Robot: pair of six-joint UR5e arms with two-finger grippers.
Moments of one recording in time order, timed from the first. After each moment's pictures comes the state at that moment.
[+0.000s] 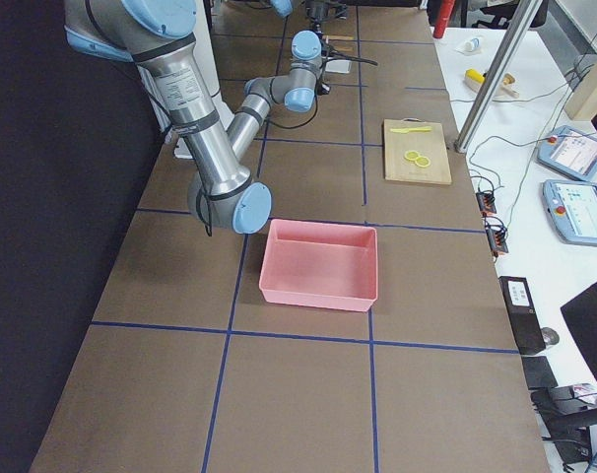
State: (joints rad) left arm -0.73 -2.19 -2.00 -1.80 -2.35 -1.66; right arm 0.58 -1.01 1.91 -1.15 2.05 0.23
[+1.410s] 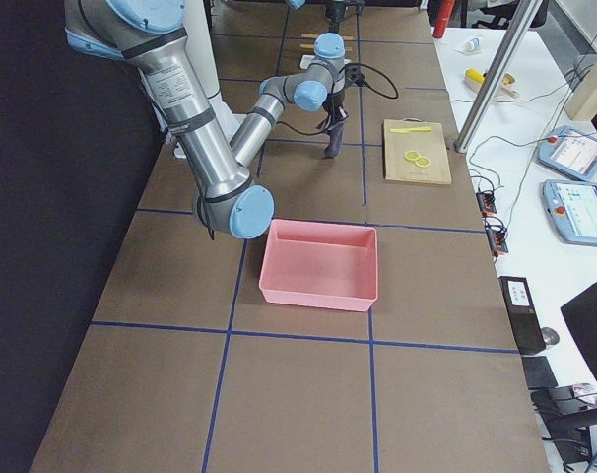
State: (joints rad) left arm -0.91 -2.01 -2.02 -1.42 -2.27 -0.79; right arm 0.72 -1.02 1.92 -1.56 2.06 0.53
